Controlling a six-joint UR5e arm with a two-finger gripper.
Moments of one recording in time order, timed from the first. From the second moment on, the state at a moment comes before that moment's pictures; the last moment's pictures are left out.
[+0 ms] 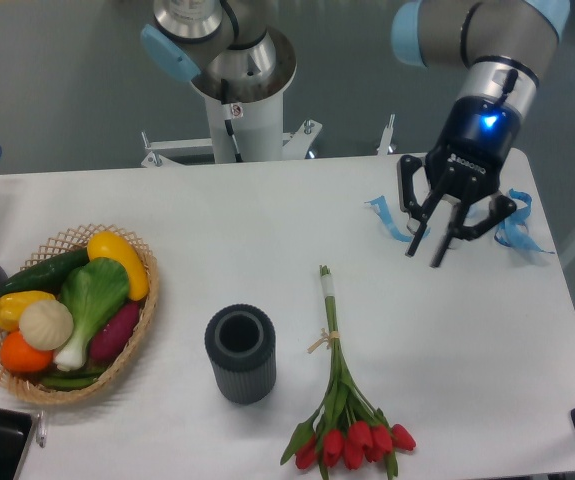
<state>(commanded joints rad) 2.93 -1.83 -1.72 -0.72 0.45 1.03</state>
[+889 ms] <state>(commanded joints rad) 2.81 -1.82 -1.63 -0.73 1.18 1.11</state>
